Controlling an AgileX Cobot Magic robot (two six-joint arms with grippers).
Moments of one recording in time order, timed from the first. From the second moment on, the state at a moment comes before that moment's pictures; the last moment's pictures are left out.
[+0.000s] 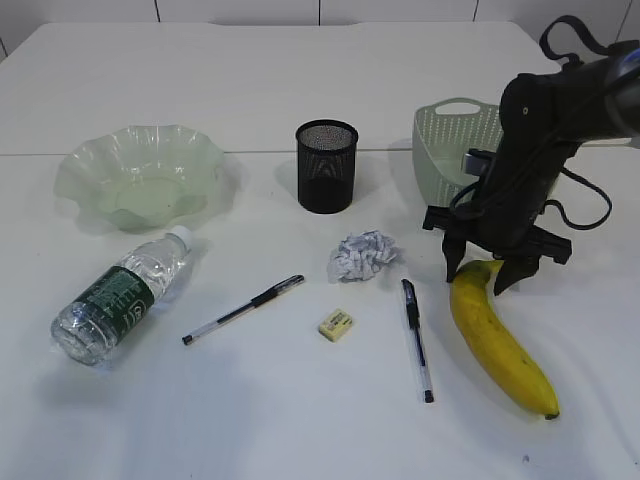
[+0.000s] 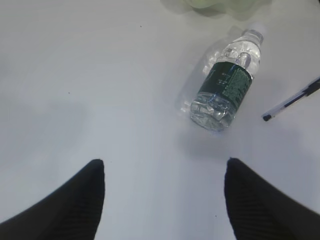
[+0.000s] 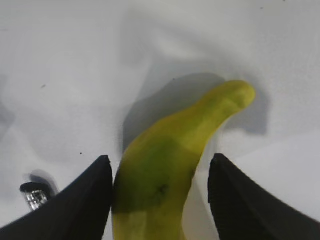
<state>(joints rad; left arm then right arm) -0.06 0.82 -0.78 0.02 0.93 -0.26 0.18 2.15 -1.50 0.04 0.92 0.51</state>
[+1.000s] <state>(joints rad) -0.06 0.82 -0.78 0.04 0.94 -0.26 0.18 2.12 -1.51 0.27 1.04 0.30</state>
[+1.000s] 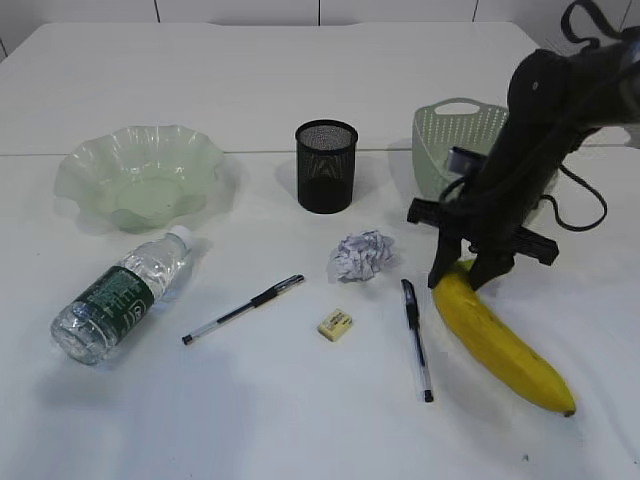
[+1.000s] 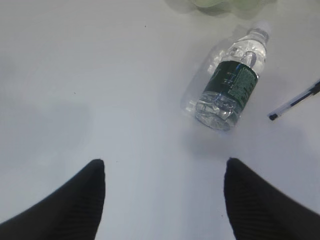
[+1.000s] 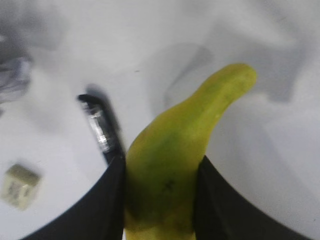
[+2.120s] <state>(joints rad) -0.09 0.82 -0.78 0.00 0.95 -0.21 0.41 1.47 -1.32 0.49 0.82 0.18</state>
